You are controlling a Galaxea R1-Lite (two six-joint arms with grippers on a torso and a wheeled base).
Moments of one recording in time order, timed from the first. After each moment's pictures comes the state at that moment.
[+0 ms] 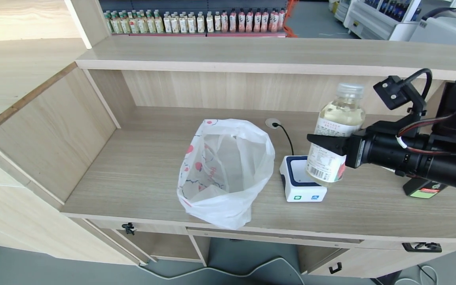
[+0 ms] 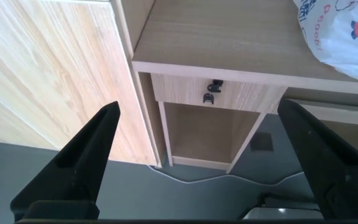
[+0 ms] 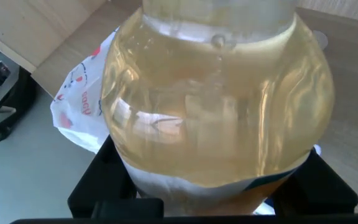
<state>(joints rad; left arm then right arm) 0.00 0.00 0.00 0.00 0.05 0.00 0.37 1.51 -0.83 -0.59 0.30 0.00</state>
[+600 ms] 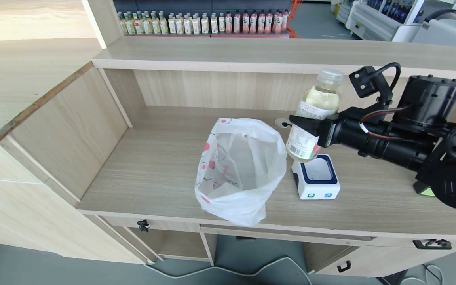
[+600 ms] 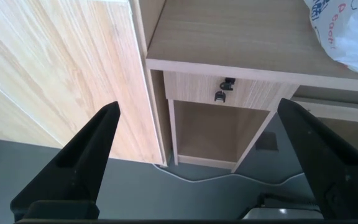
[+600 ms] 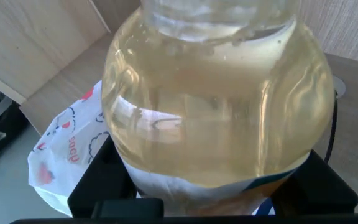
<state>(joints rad) 0.00 0.00 0.00 0.00 0.05 0.00 0.38 1.72 -0.95 -0.81 0.30 0.00</state>
